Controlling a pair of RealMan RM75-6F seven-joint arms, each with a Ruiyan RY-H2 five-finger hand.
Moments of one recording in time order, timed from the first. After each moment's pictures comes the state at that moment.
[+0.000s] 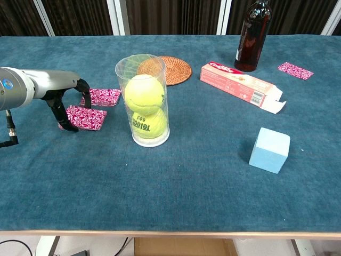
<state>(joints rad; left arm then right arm) -0.97 -1.47 -0.09 -1.70 0.33 1.12 0.76 0.03 -1.04 0.10 -1.70 -1.36 1.47 -0.07</state>
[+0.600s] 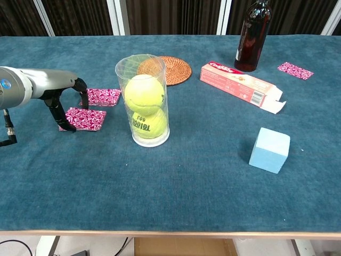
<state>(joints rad) -0.96 -1.48 -0.10 -1.70 0.33 1.14 0.79 0.03 -1.04 0.10 -1.70 -1.35 1.47 -0.08</state>
